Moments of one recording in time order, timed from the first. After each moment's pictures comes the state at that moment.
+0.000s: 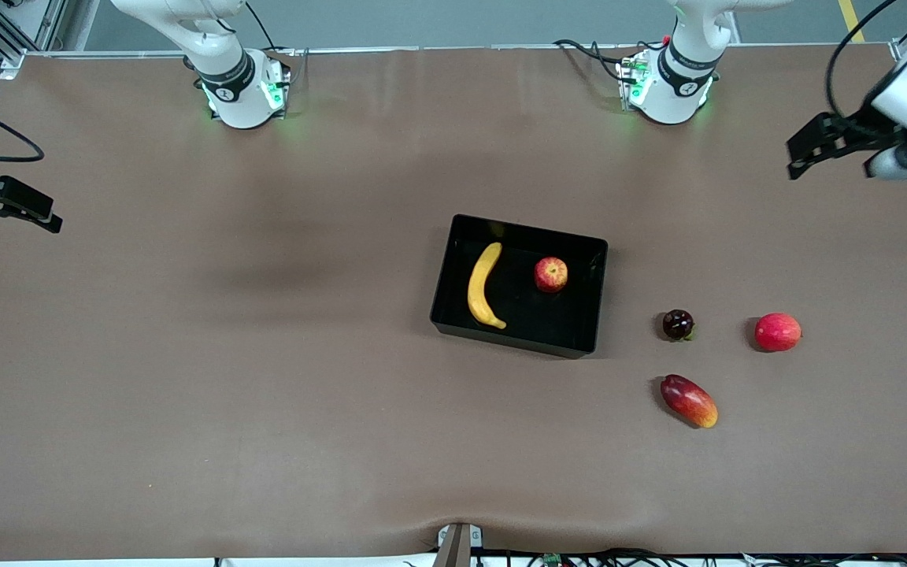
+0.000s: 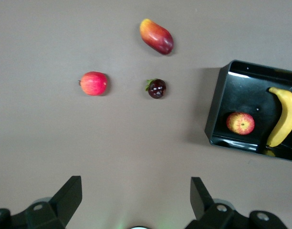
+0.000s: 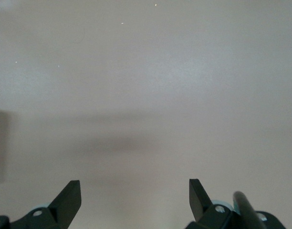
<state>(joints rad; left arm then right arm) -0.01 -0.07 -0.15 -1.61 0.03 1.51 -0.13 -0.03 0.02 -0.05 -1.56 0.03 1.58 -0.05</state>
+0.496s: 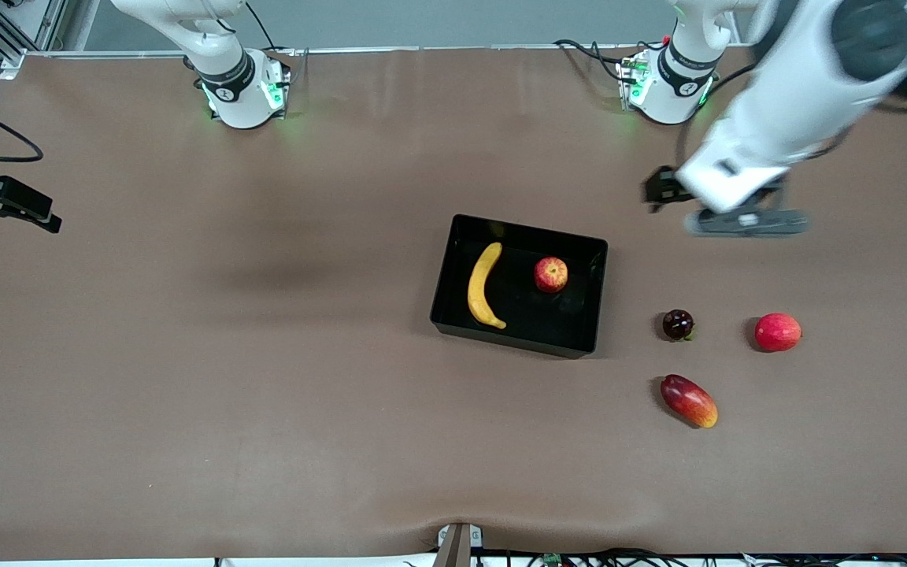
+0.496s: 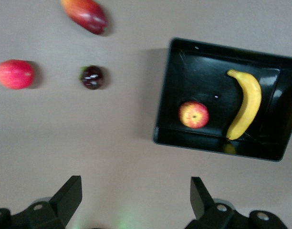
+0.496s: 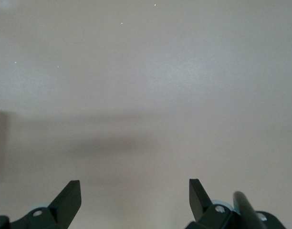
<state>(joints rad) -0.02 0.07 -0.41 -1.70 0.00 1.66 -0.36 -0.03 0.02 -0.05 -1.56 0.03 1.58 -0.05</state>
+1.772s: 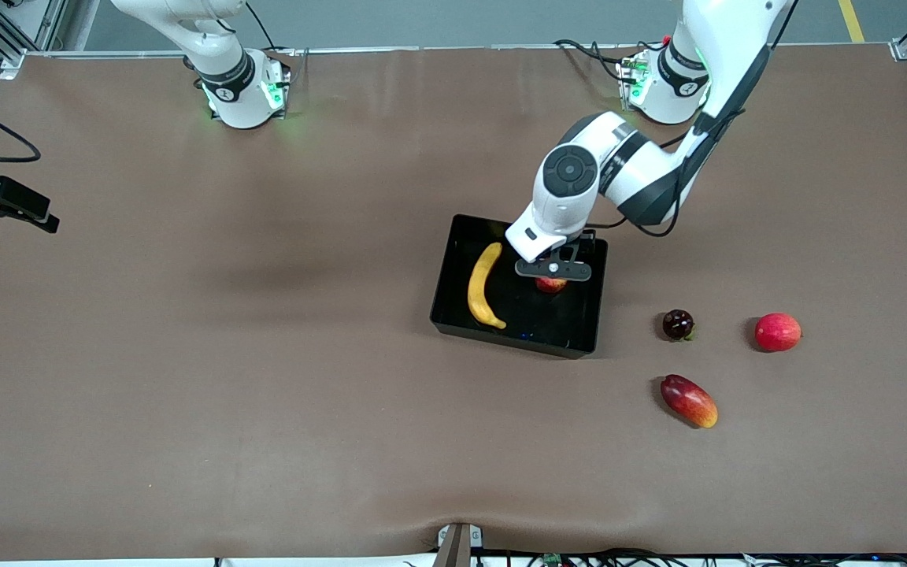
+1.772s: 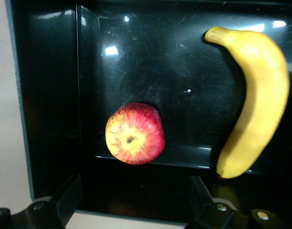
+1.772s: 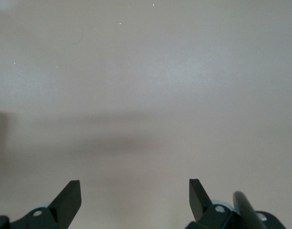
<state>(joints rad) -0.12 0.42 -0.56 -1.95 0.27 2.14 -0.71 -0.04 0.02 -0.05 -1.56 0.03 1.58 -0.05</state>
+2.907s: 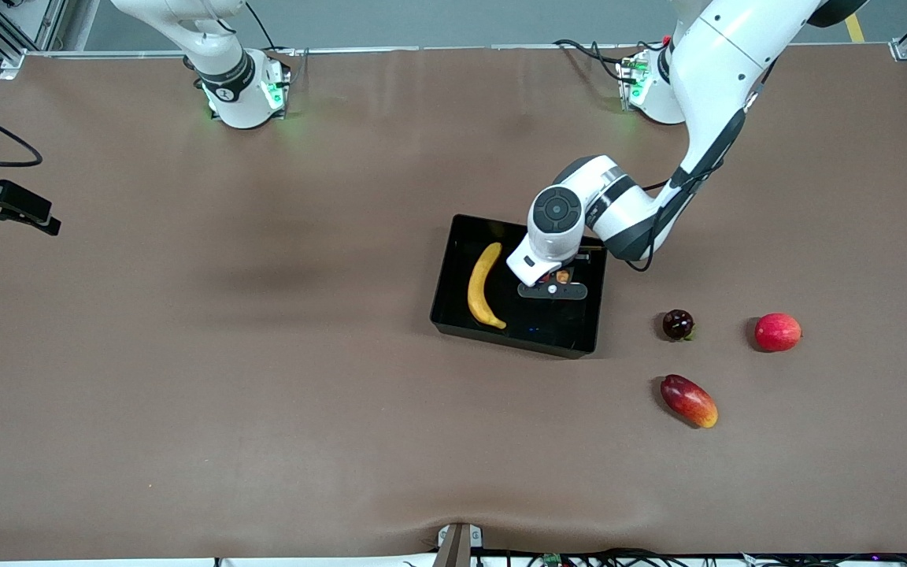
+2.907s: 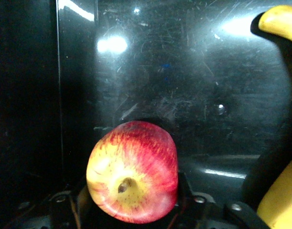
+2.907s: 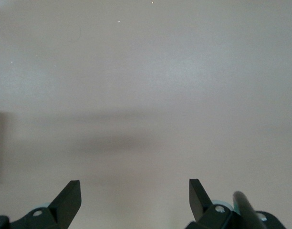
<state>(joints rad) -0.11 0.58 -0.56 -1.94 0.42 2.22 -0.82 -0.04 0.03 -0.05 -1.56 0.02 1.58 -0.05</state>
